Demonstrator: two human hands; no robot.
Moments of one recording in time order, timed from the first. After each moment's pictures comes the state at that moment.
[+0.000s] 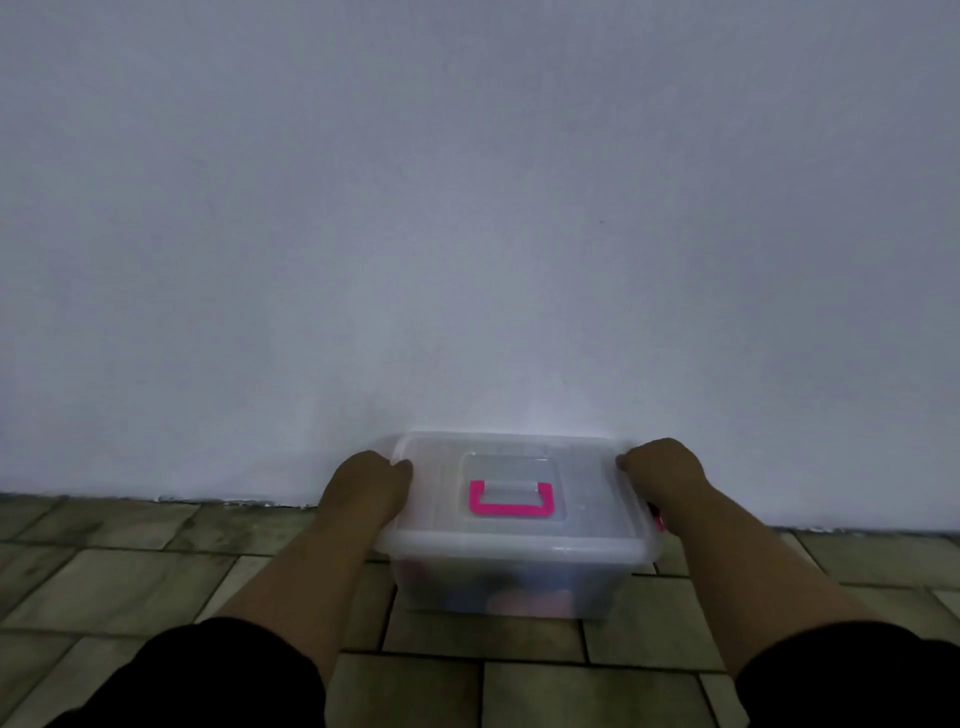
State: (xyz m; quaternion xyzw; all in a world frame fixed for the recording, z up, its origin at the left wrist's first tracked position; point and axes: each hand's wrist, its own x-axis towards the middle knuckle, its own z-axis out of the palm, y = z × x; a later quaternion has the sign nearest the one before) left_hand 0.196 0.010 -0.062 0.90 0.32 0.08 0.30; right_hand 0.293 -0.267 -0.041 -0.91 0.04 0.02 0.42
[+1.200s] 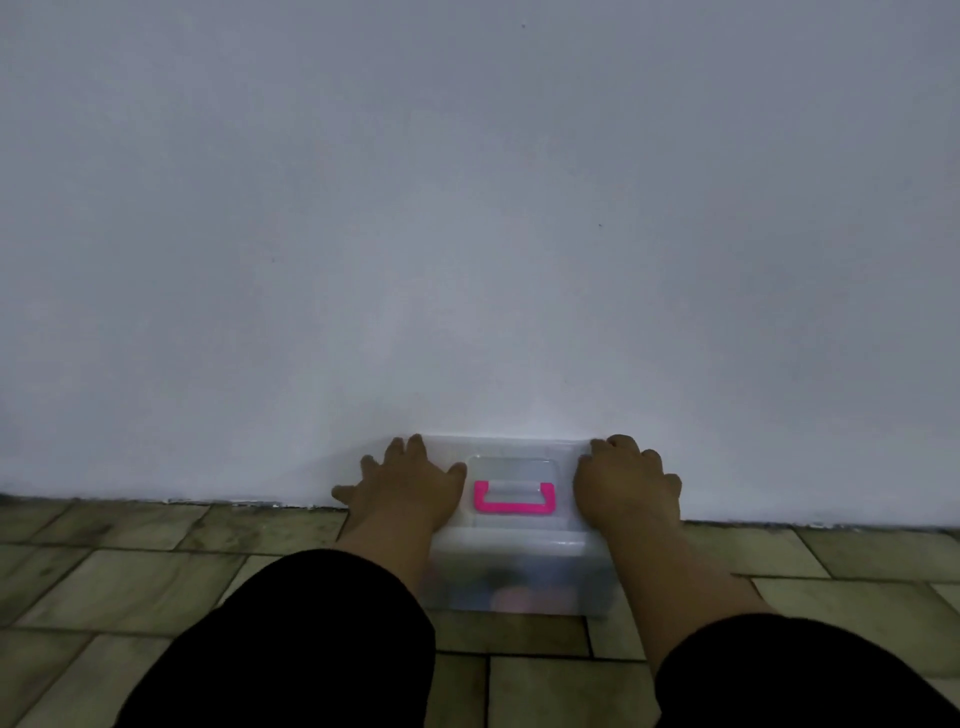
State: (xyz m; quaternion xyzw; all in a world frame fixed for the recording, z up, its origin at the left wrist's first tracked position) left_hand 0.200 -0.026 -0.057 0.94 0.31 0.04 0.14; right_hand 0.260 -0.231 -0.055 -0.98 -0.04 -0.10 0.15
